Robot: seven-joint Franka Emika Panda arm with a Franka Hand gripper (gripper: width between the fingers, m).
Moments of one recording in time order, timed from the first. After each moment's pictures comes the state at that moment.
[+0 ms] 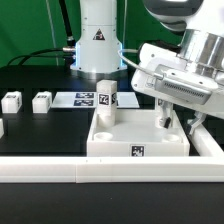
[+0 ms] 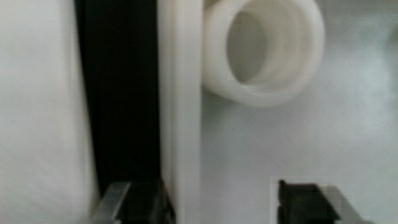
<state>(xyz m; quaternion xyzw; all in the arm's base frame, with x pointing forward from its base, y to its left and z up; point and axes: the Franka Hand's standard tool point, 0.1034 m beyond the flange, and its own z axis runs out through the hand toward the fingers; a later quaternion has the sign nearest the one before) 0.548 0.113 0.030 0.05 0.98 -0.16 0.09</state>
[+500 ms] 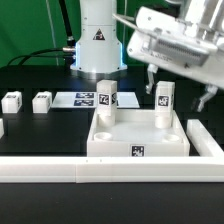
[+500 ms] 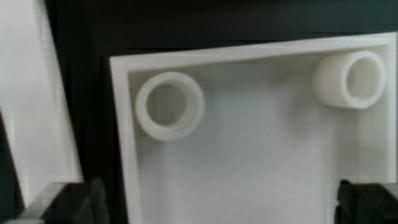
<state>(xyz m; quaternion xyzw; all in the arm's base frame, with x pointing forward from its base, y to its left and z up) 0.565 0.094 0.097 0.08 0.98 -0.15 0.13</state>
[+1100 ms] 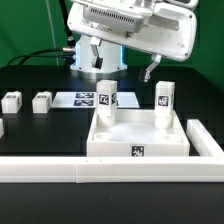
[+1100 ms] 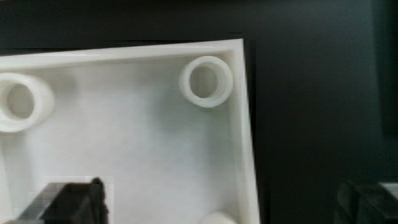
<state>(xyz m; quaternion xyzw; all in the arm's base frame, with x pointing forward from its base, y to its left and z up) 0.543 0.018 0.125 0.08 0.98 -0.12 0.13</state>
